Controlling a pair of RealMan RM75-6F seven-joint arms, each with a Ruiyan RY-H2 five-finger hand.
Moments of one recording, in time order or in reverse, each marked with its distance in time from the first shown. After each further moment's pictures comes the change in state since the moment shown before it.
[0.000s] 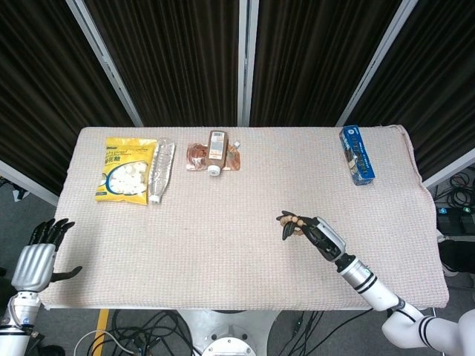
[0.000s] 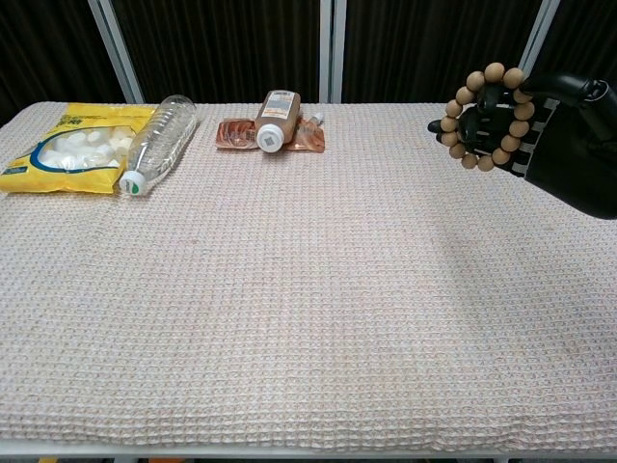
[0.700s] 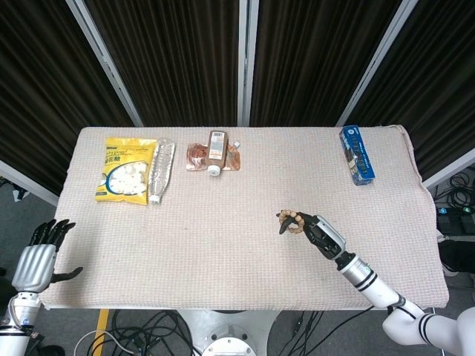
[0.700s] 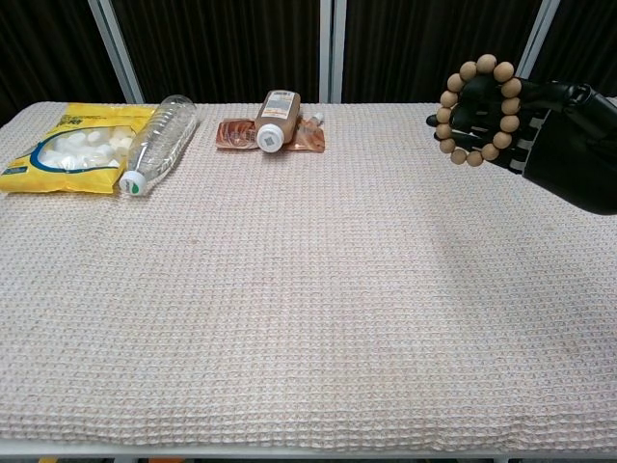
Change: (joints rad) left arm 0.001 0.003 0.004 -0.002 0.004 0.000 -0.011; right arm 0.012 -0.001 -0.004 0.025 -0.005 0.002 0.062
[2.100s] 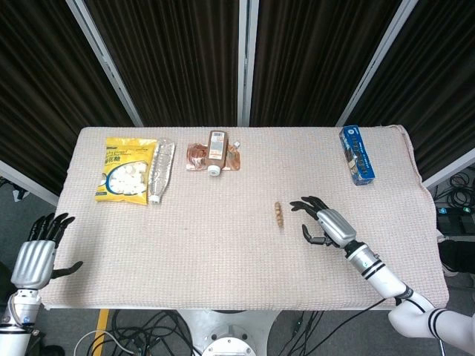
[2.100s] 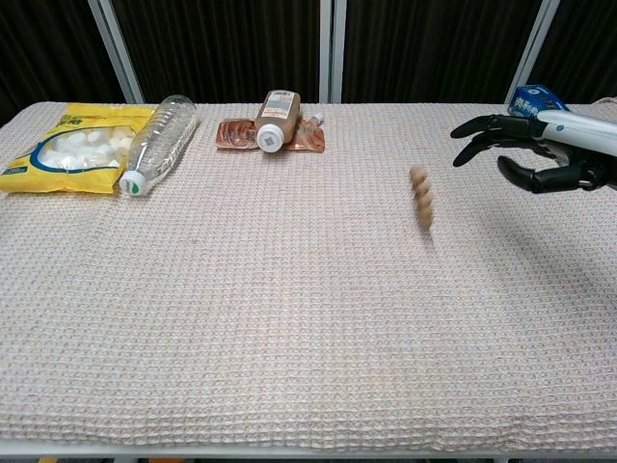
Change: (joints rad) left arm -0.006 -0.017 -0.016 0.016 0.033 0.058 0.024; right arm 0.022 0.083 0.048 -0.066 0.156 -0.273 -1.139
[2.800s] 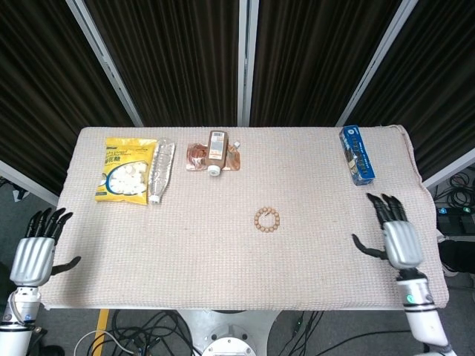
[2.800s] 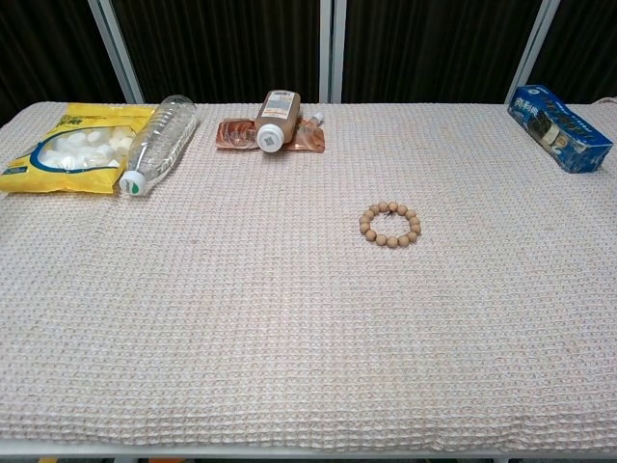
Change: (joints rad) left arm -0.003 -0.024 -0.021 0.026 0.008 0.040 0.064; right arm -0.364 0.152 0.059 -0.290 0.169 0.417 -0.496
